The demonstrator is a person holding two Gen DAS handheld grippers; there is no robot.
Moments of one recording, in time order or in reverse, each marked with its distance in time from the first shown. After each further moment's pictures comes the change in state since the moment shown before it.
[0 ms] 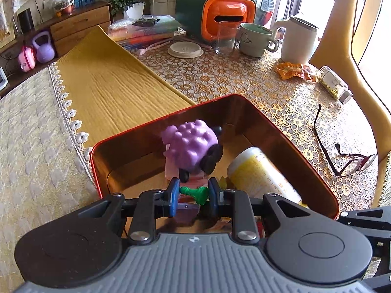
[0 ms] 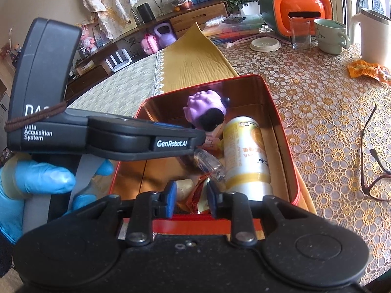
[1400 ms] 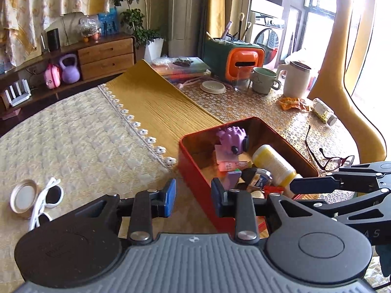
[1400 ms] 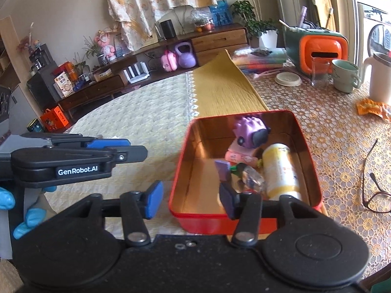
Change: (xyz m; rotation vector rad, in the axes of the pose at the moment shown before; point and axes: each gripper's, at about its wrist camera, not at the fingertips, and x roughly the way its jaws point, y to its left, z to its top) left arm -0.137 0.064 -0.065 -0.038 -0.197 0.037; right arm -0.038 0.068 -0.007 -0.120 -0.106 0.024
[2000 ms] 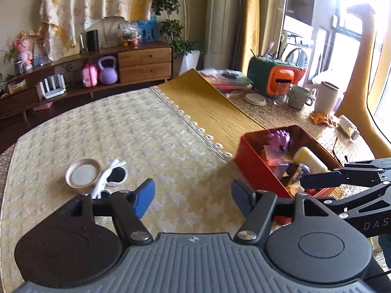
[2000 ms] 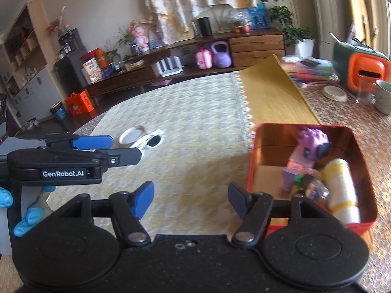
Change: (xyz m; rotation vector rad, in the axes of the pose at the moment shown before) left arm -0.066 0.074 -0.042 -0.098 -0.074 0.117; right arm 0.023 0.075 0.003 -0.123 0.011 0.111
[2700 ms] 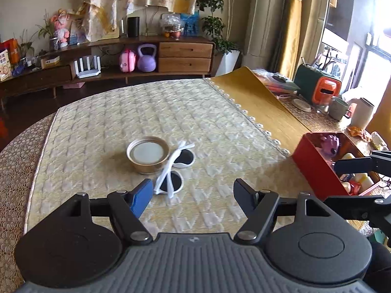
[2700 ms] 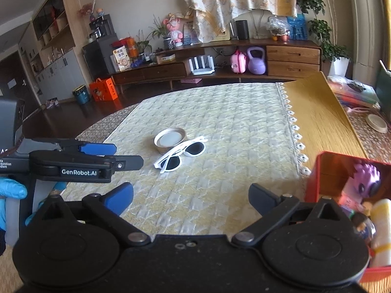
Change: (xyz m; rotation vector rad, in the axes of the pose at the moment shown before) left arm -0.007 0.101 -0.027 -0.136 0.016 0.109; right arm 0.045 0.059 0.022 -0.134 0.015 0.080
